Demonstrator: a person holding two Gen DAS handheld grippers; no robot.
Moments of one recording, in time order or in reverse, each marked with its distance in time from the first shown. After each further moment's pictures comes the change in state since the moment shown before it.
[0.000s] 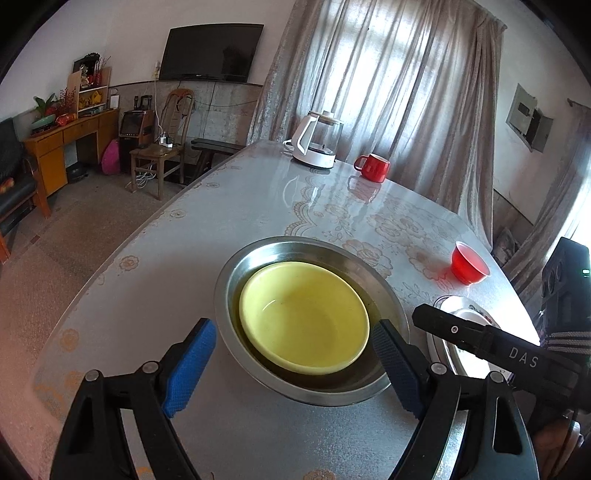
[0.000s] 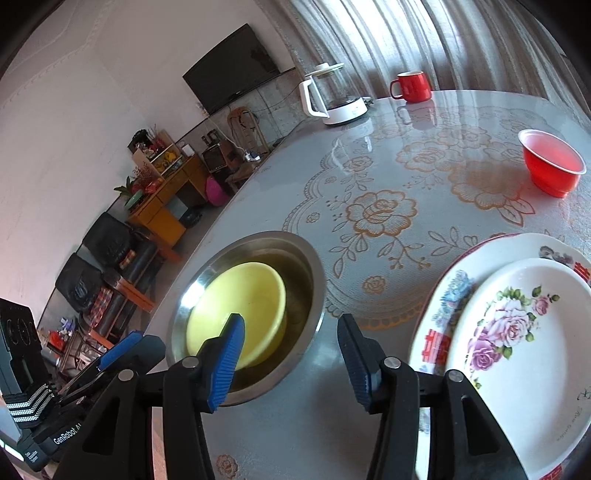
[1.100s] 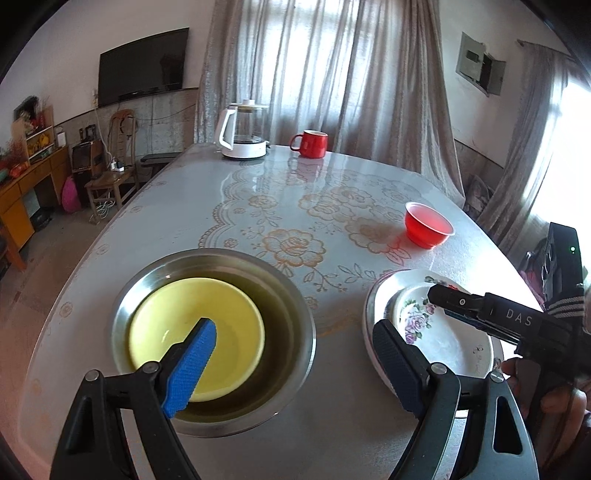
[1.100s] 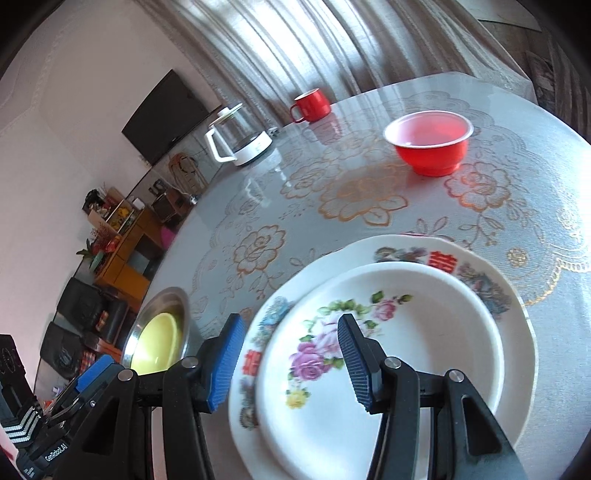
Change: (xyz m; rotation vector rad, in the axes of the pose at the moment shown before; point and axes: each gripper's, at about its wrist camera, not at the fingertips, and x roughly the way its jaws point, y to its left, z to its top) left arm 0.023 -0.093 0.008 0.229 0.058 -0.079; right arm -0.062 -0.110 -0.001 0.229 -0.117 -0.132
